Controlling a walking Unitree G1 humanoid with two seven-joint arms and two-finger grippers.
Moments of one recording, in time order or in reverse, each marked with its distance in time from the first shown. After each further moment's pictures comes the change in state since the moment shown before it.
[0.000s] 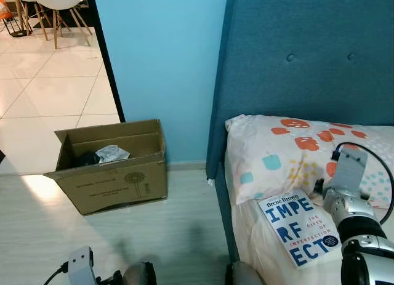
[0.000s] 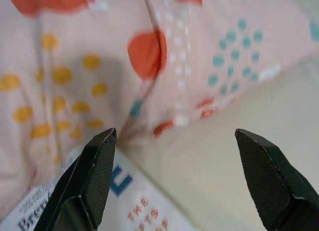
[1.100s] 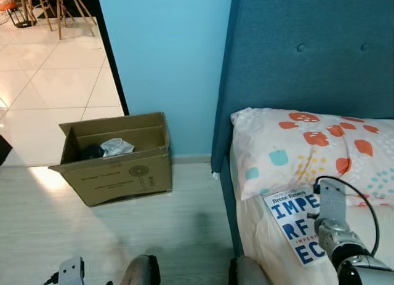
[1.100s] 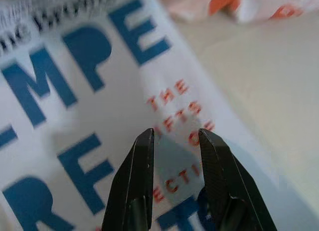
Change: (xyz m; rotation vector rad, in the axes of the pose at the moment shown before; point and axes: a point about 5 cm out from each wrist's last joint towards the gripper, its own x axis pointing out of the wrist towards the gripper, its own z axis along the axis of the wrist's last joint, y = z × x) left arm -0.009 0.021 -0.009 0.012 0.015 0.018; right arm -0.006 -0.002 -0.094 -0.188 0.234 0.104
